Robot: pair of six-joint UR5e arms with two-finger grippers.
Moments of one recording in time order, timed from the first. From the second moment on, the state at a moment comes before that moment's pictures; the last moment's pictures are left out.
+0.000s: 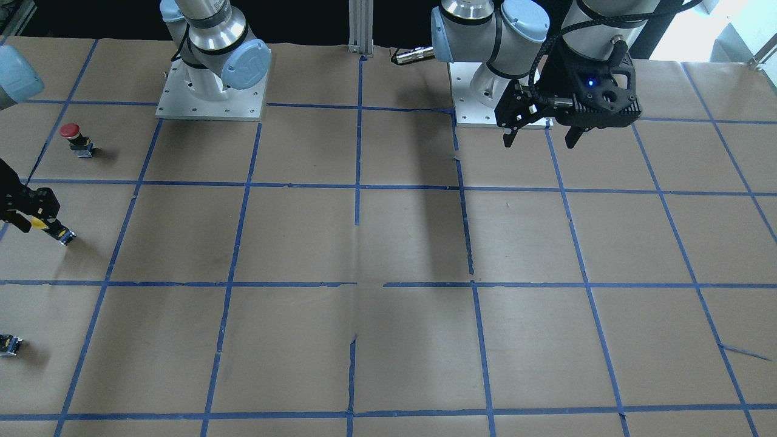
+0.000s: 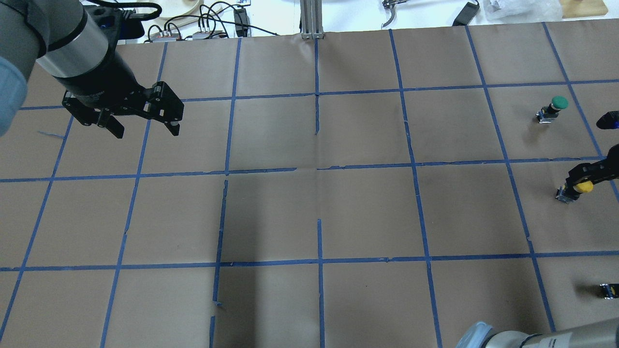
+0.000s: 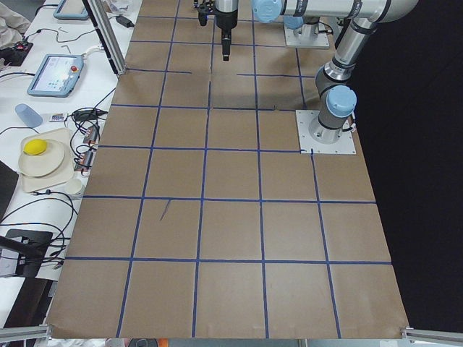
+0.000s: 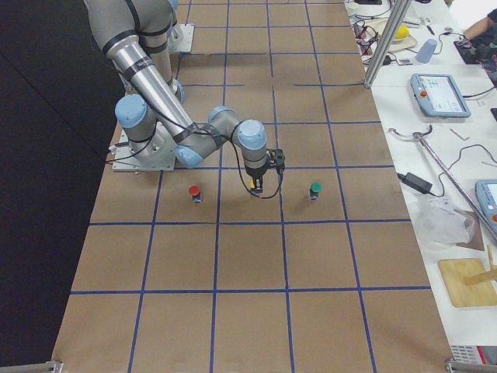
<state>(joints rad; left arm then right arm) -1.53 -1.50 -1.62 -1.59 1.57 0.04 0.81 -1.37 2.08 -2.33 -1.48 -0.82</state>
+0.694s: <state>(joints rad) -1.53 -1.50 -1.62 -1.59 1.58 0.04 0.82 -1.47 1.97 -2.12 -1.53 -0.80</state>
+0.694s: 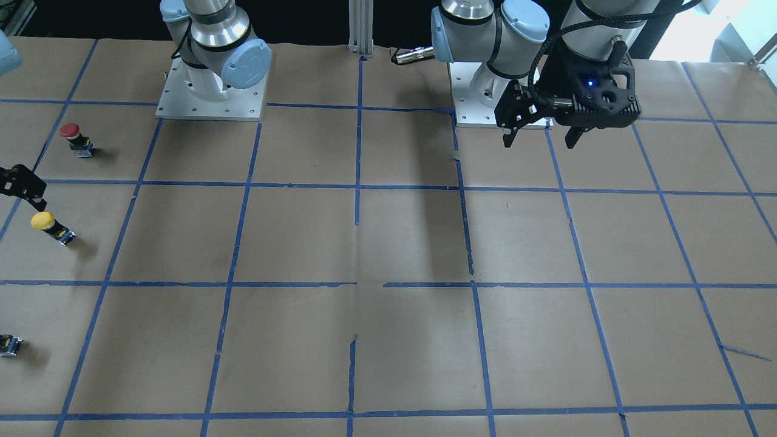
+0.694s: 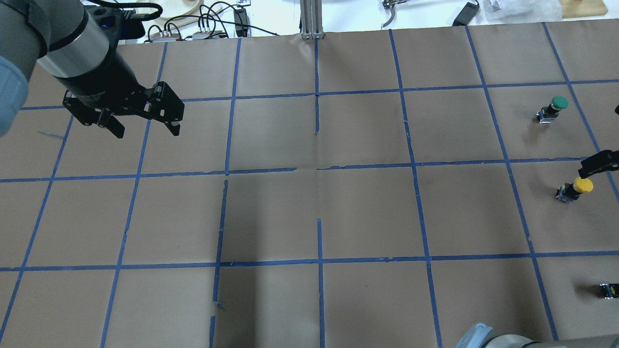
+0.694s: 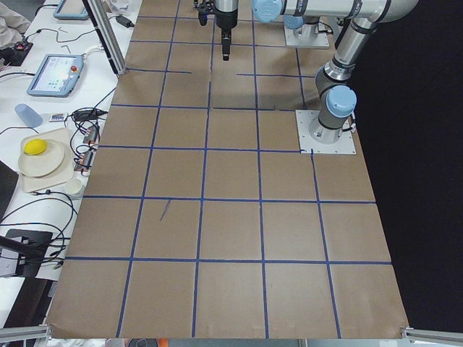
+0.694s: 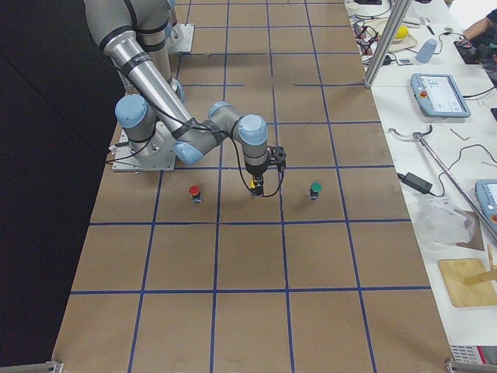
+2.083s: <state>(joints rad) -1.53 -1.50 -1.62 -1.59 1.57 0.04 1.53 -1.74 1.72 -1.50 -1.54 0.08</state>
